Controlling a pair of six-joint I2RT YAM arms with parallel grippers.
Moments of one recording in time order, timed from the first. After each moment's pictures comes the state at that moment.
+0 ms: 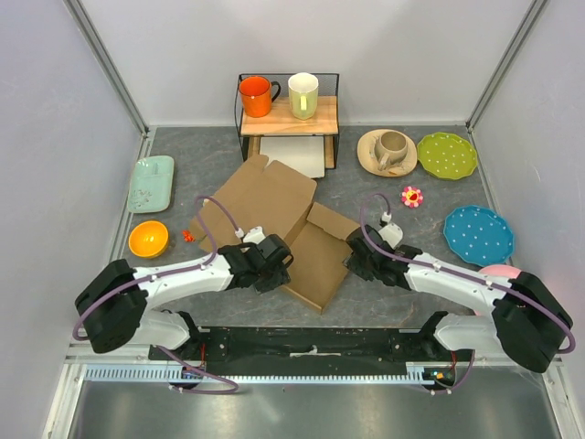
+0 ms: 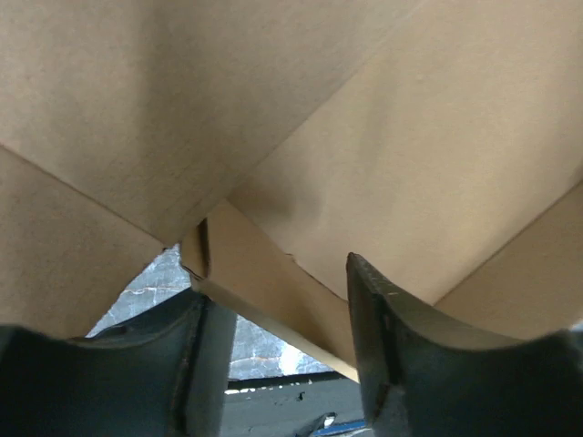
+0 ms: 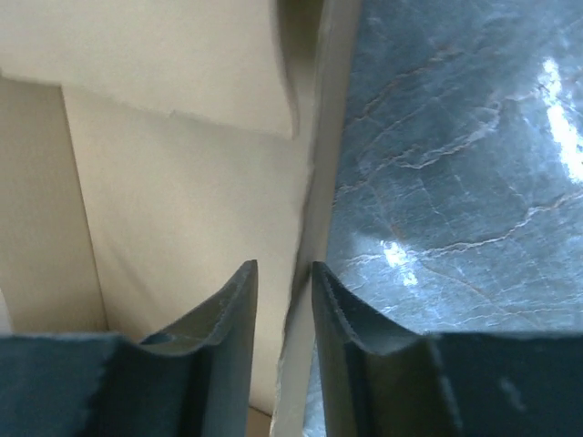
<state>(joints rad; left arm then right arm) -0.95 1.31 0.69 -0.50 -0.22 -1.26 0.79 1.23 0.58 -0.35 0.32 1.33</state>
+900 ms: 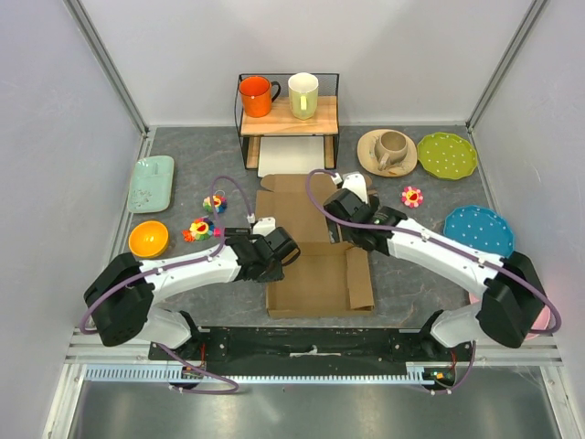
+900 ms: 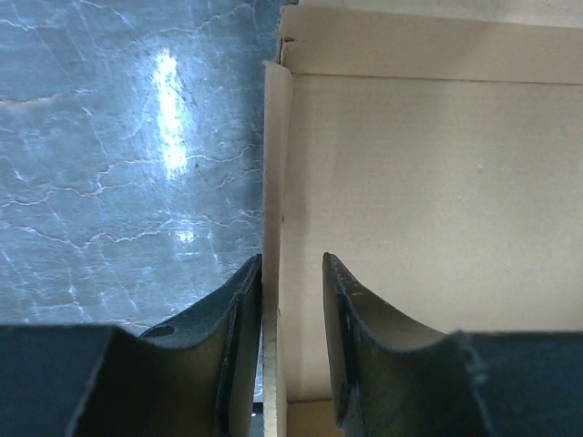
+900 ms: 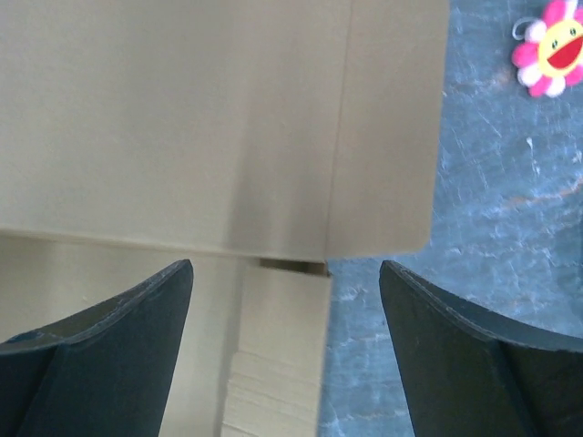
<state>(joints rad) -0.95 1.40 0.81 -0.62 -0.32 -0.97 0.81 1.43 1.08 -0.63 0.55 0.47</state>
